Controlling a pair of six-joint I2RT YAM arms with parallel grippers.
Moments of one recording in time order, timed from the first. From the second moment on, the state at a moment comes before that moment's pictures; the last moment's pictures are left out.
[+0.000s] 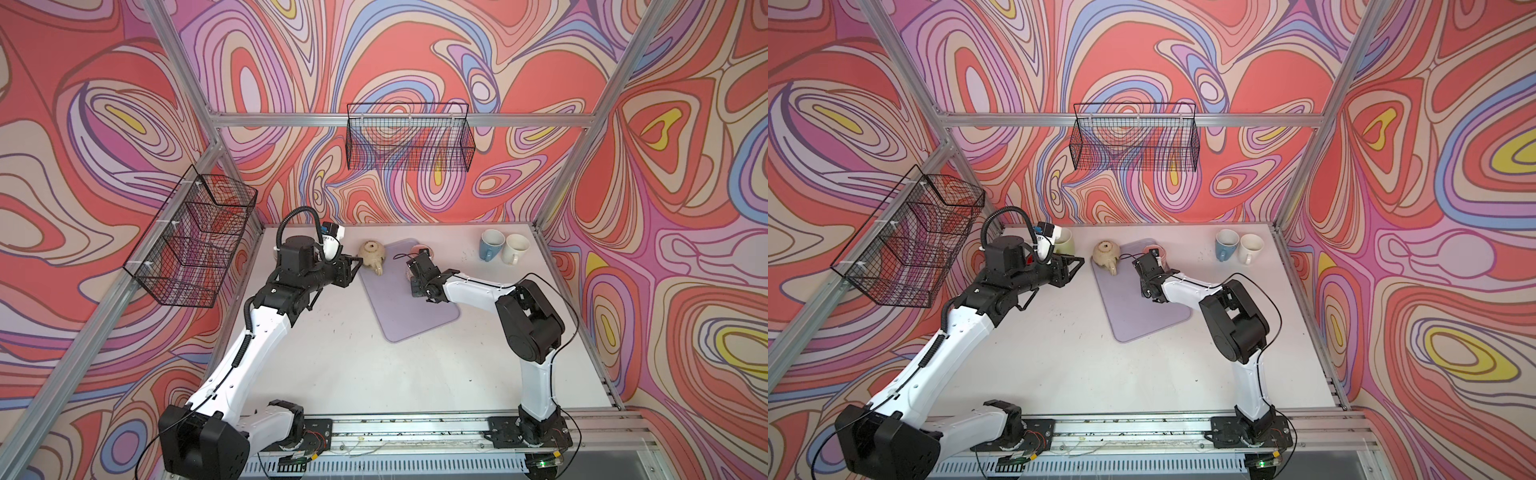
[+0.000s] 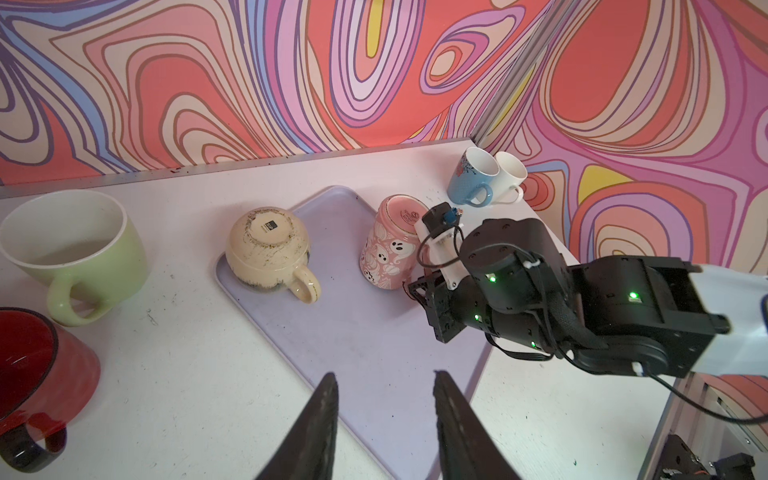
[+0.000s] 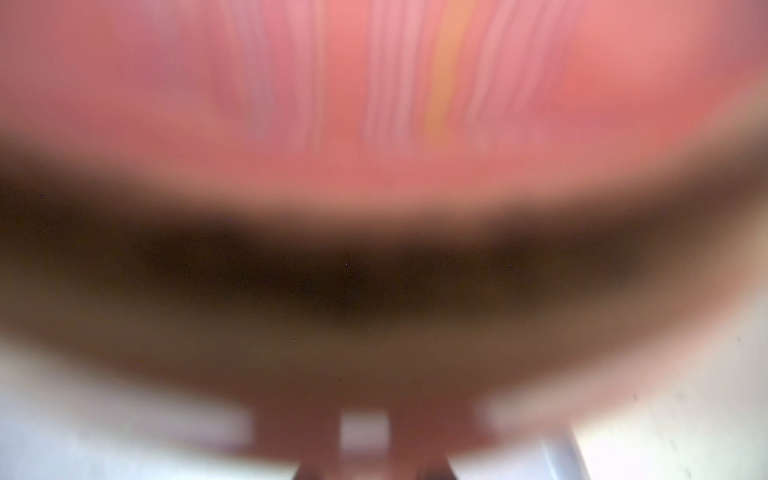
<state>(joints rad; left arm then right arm) -0.25 1.18 1.08 -0.35 0.41 -0.19 0.61 2.01 1.35 -0.34 0.34 0.43</state>
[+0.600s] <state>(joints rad) -0.25 1.19 1.08 -0.35 0.41 -0.19 0.62 1.97 1.30 -0.34 0.30 0.46</state>
